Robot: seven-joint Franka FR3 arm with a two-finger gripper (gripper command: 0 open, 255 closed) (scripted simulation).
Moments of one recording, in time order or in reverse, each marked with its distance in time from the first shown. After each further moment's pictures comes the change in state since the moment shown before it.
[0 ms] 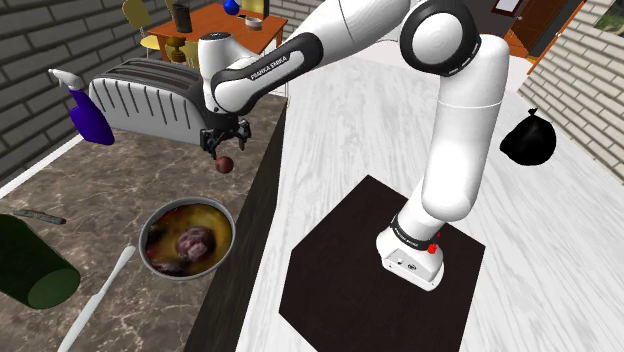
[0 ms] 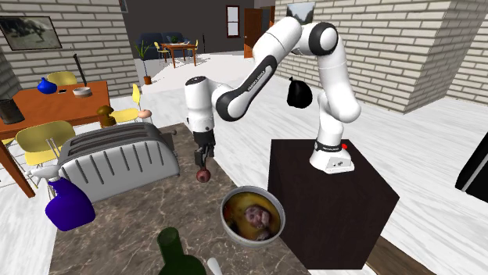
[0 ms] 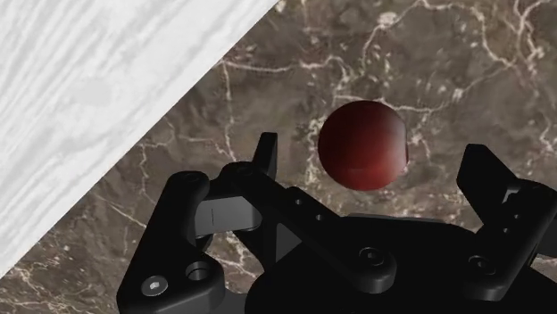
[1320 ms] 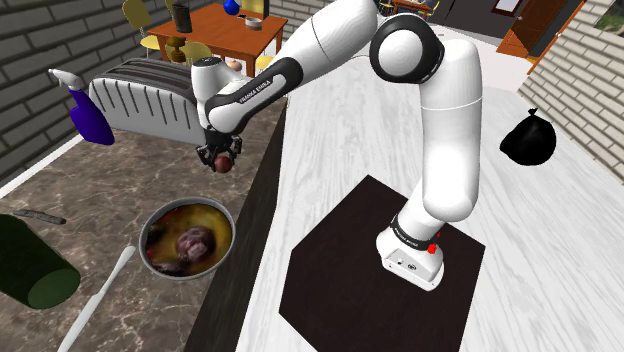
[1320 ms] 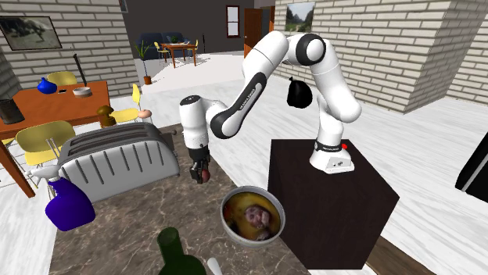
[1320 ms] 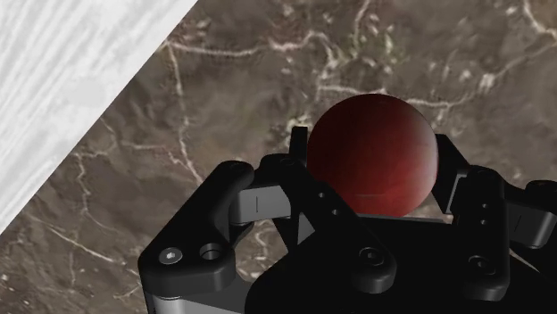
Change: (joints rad) arm 0.036 0.167 -0.030 0.087 -0.059 0.073 0.057
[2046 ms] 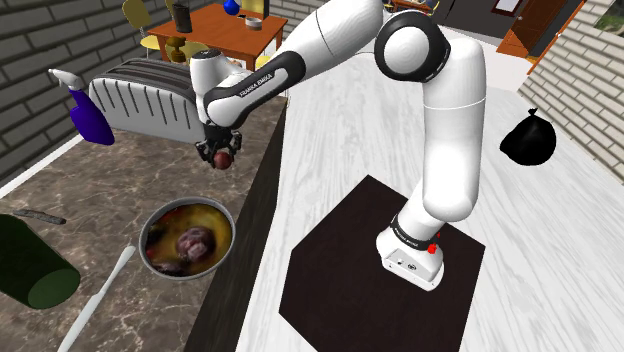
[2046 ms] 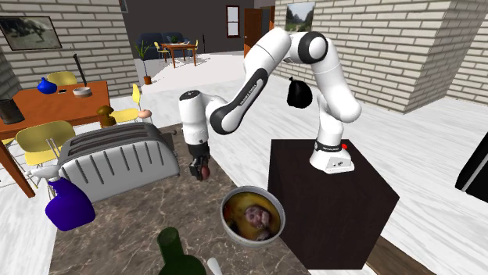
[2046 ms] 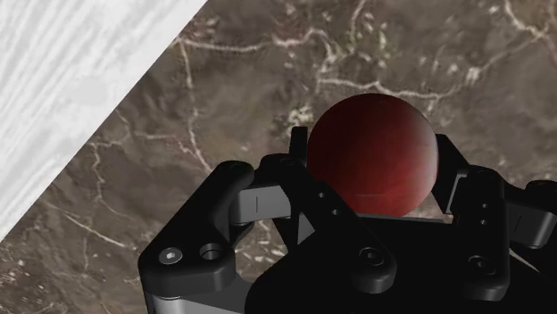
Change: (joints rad) arm -0.003 -0.029 0.006 0.004 0.009 -0.032 -0.005
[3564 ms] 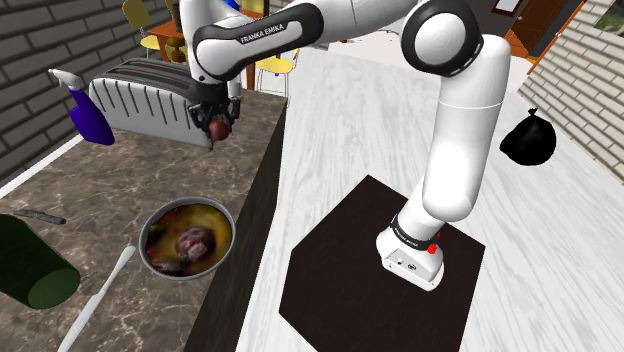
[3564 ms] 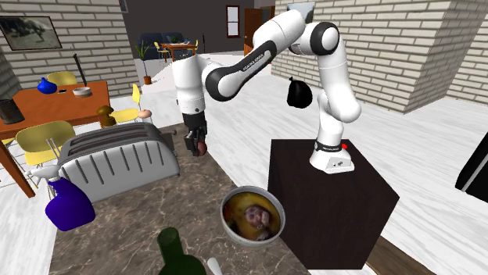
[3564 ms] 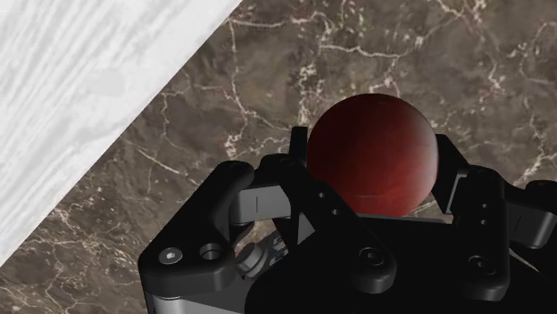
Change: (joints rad) arm -0.015 -0.146 0.024 0.106 0.049 -0.247 -0.033
